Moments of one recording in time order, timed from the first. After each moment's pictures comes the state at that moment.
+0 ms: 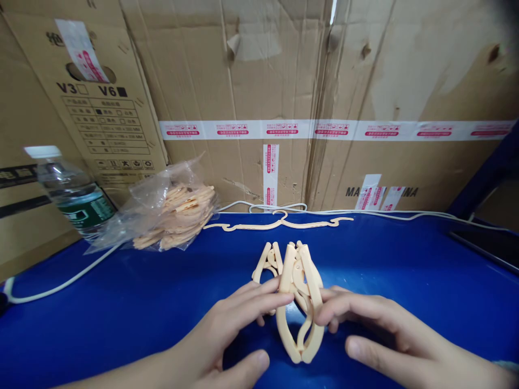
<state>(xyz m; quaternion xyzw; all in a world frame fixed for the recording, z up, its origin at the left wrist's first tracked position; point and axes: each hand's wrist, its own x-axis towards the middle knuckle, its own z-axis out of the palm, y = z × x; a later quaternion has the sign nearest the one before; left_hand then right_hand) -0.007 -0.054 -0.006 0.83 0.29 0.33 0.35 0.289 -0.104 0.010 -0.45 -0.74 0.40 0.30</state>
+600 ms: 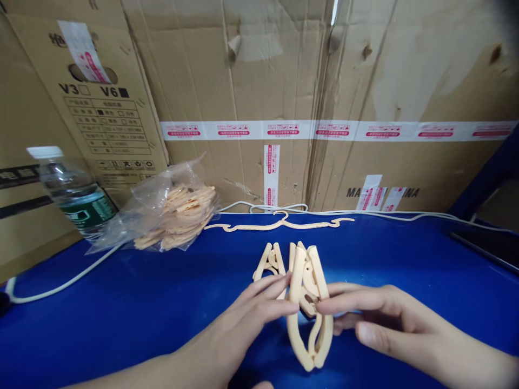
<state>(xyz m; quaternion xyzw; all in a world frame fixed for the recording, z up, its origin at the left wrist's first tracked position) -0.001 -0.045 0.005 0.92 0.15 0.25 0.27 0.294 -0.097 0.015 -0.45 -0.68 0.48 0.33</state>
